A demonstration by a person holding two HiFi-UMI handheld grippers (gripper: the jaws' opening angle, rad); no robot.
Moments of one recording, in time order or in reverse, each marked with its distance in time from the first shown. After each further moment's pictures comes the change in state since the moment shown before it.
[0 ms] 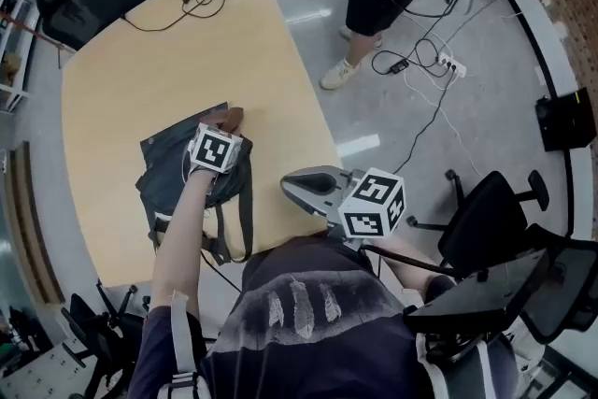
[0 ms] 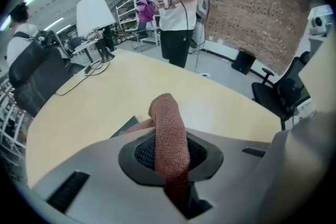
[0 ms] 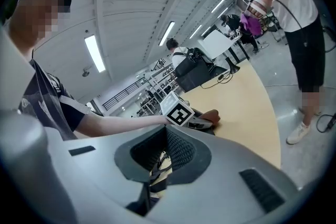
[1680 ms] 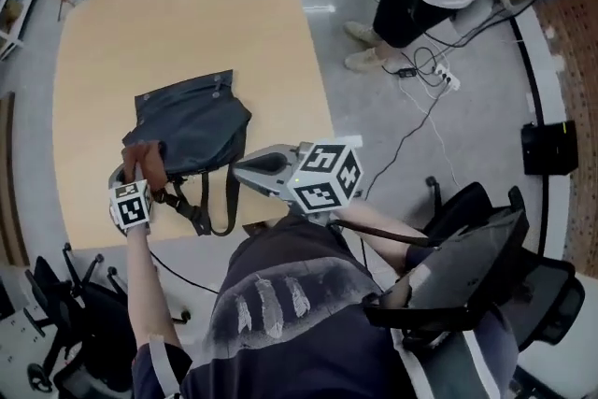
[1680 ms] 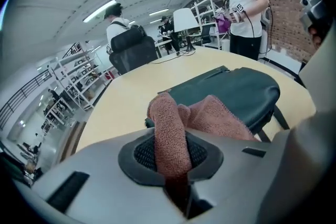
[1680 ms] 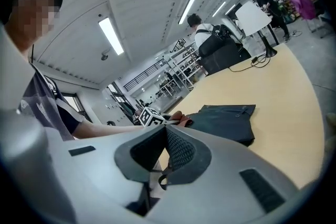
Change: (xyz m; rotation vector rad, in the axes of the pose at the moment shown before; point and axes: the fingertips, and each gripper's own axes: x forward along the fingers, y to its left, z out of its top) left arm -0.160 0.110 -0.279 -0.410 -0.059 0.560; right arm 0.083 0.054 -0.034 -0.095 0.216 0.200
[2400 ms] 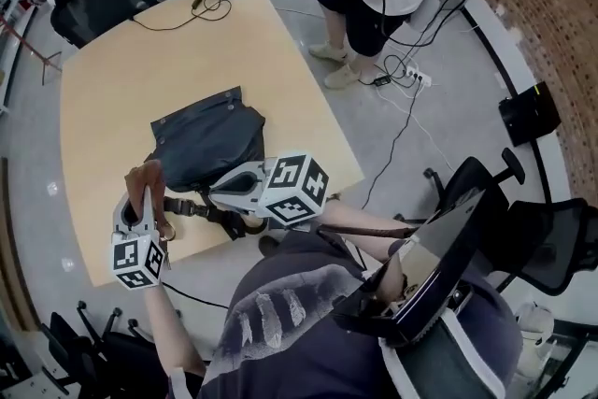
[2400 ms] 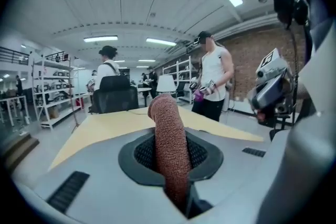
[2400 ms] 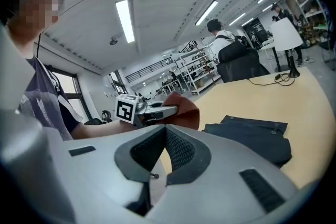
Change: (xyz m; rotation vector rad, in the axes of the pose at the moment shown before) left arm -0.173 0.001 0.074 -0.061 -0.584 -0.355; right arm 0.098 0.109 -0.001 -0.185 0.008 -0.029
